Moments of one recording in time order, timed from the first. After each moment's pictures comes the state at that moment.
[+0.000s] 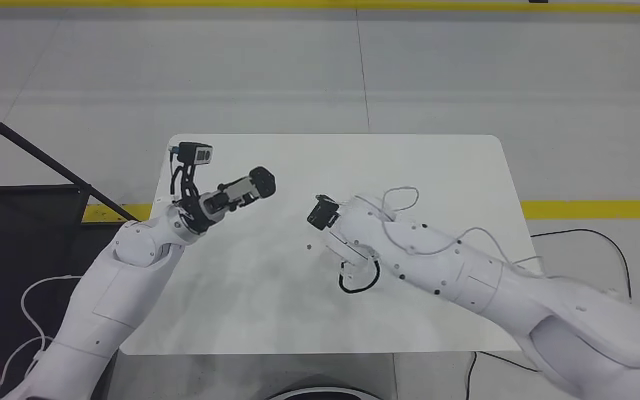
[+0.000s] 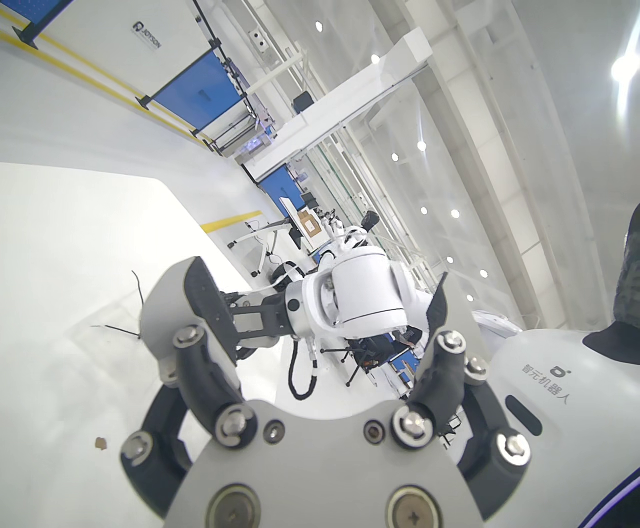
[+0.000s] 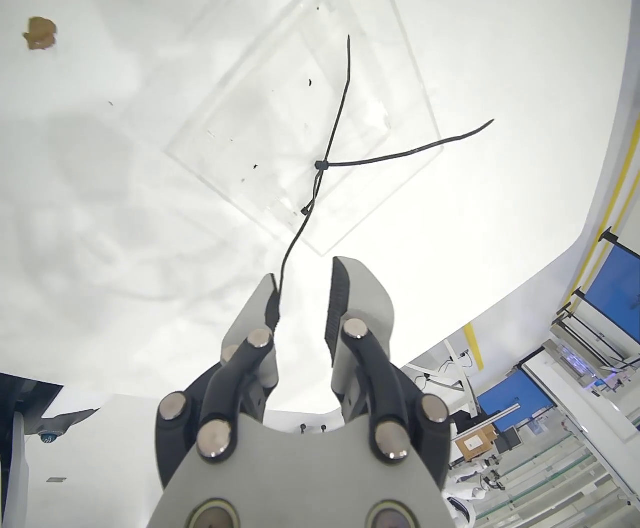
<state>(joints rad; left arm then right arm) 0.97 -0.95 -1.15 -1.38 -0.61 -0.77 -0.80 -0.23 -1.29 0.18 -1.46 -0.91 0.21 1.54</state>
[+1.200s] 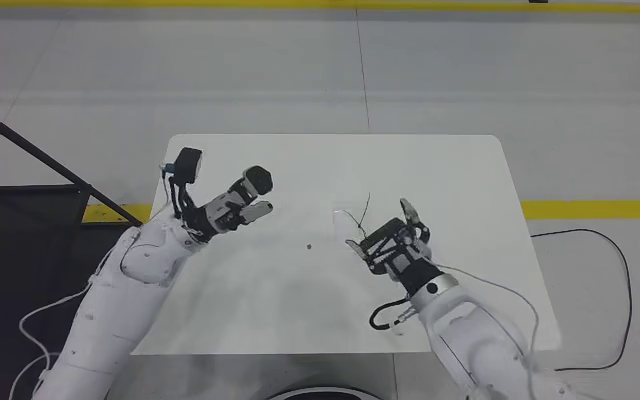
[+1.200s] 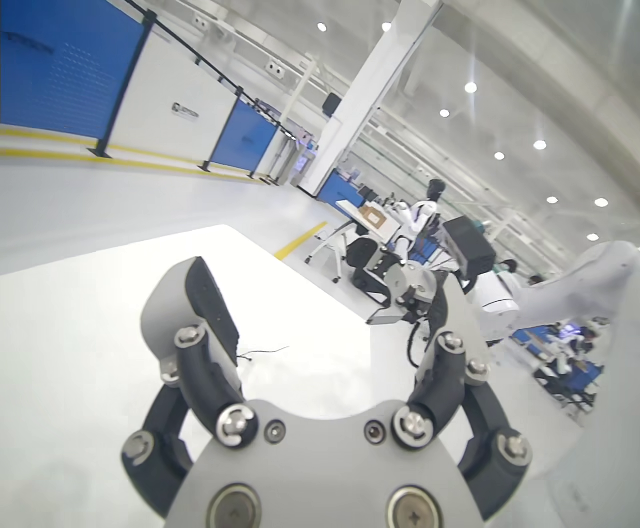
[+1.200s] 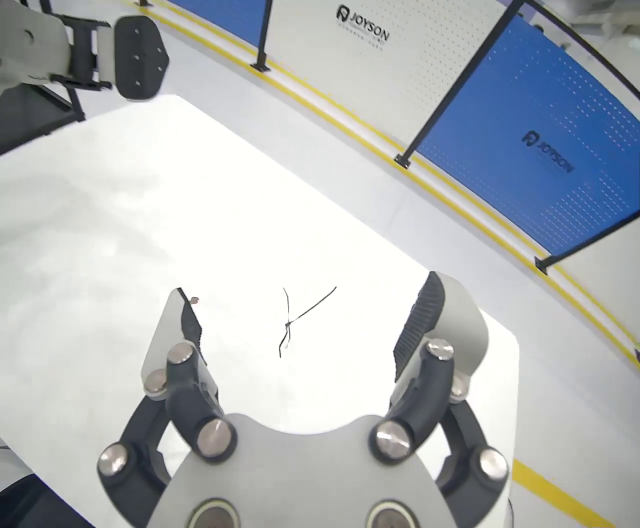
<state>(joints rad) 1.10 -1.01 -1.28 -1.50 0.20 -0.91 -0.30 -1.22 -0.87 0.96 -2.22 -1.33 0.15 0.48</state>
